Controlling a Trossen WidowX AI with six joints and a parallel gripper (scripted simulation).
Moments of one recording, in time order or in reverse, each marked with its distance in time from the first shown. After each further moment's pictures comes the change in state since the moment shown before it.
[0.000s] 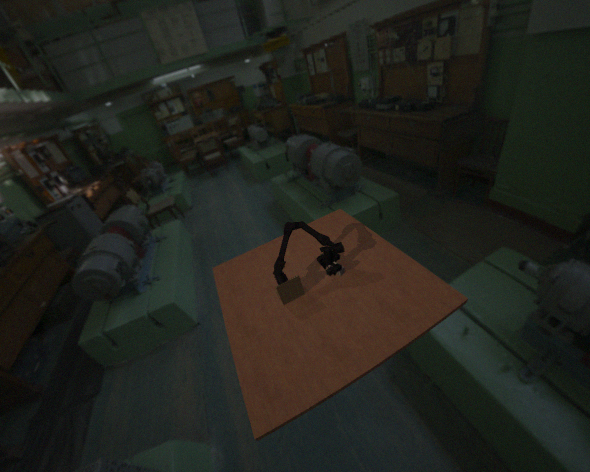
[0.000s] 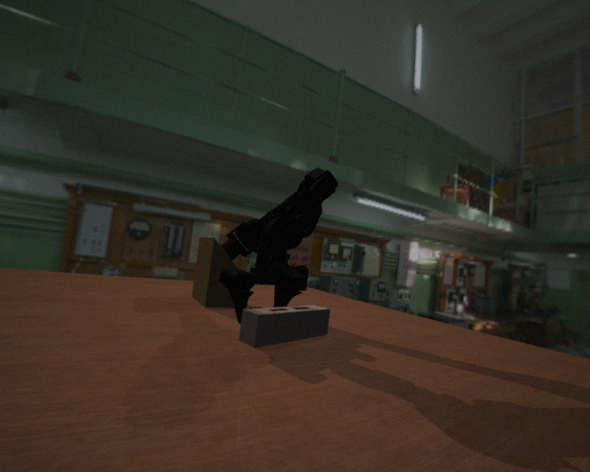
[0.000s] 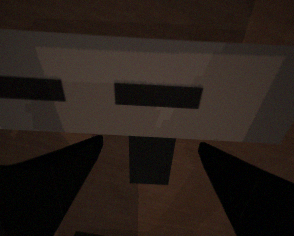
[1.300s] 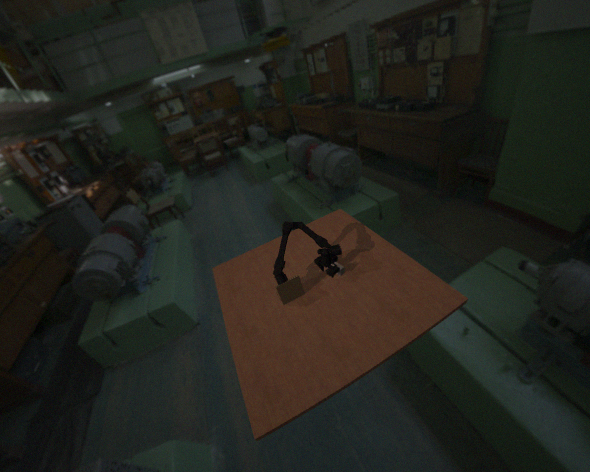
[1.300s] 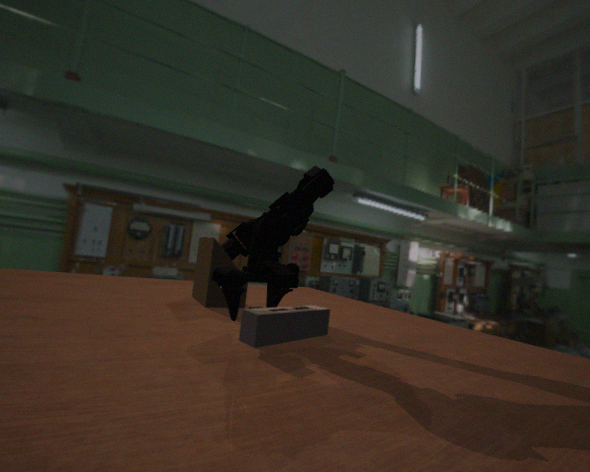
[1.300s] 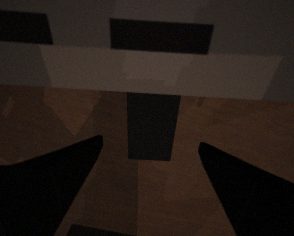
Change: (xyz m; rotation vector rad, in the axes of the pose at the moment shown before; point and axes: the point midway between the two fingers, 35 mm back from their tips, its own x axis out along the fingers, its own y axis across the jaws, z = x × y) arm 0.001 -0.002 -0.024 -0.004 -0.010 0.004
